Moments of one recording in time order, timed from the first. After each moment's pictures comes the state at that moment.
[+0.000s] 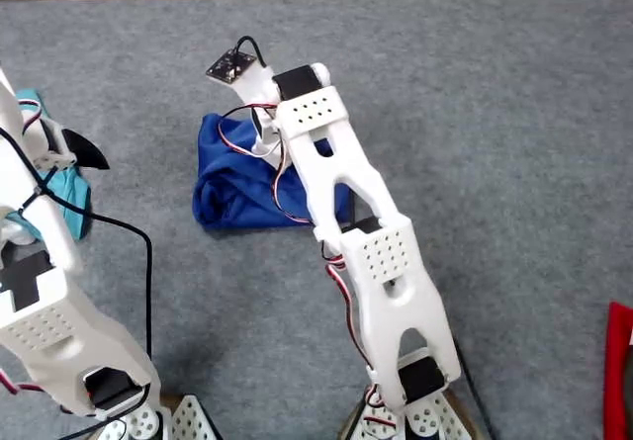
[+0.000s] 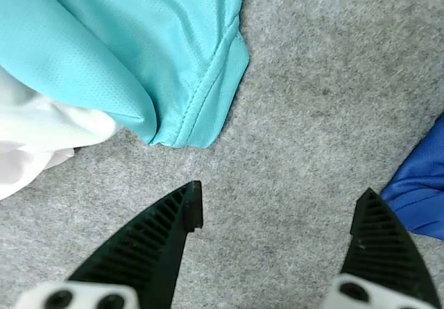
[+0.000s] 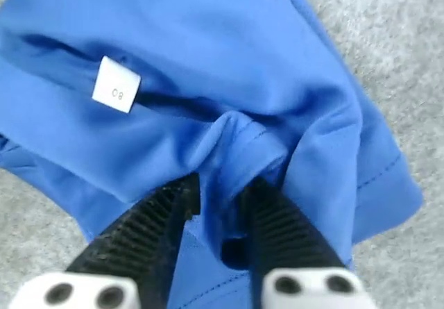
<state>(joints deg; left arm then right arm) -32.4 18.8 -26.4 100.2 -10.3 -27.6 53.7 -55.6 92.0 17.3</state>
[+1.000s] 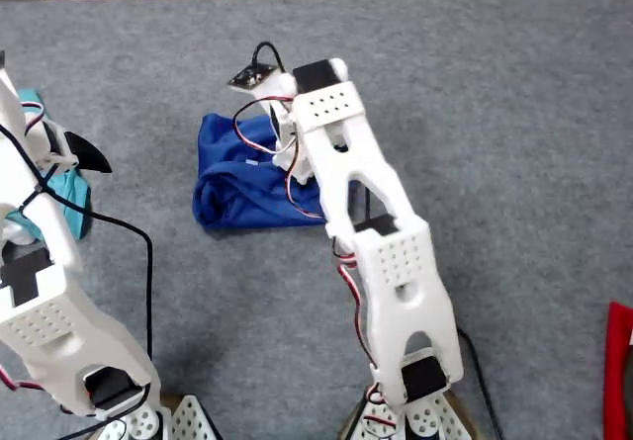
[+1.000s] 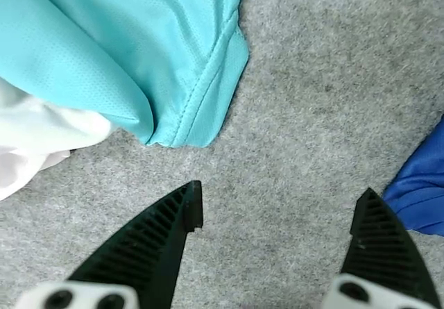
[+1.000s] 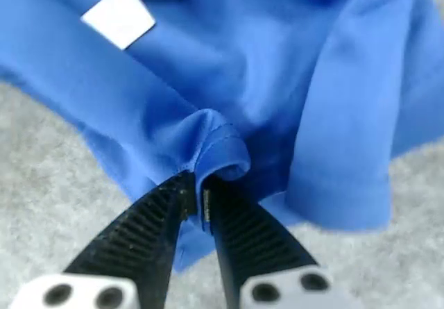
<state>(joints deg) -32.2 19.7 -26.4 100.2 -10.8 -24.4 45.1 -45.1 101.2 17.8</state>
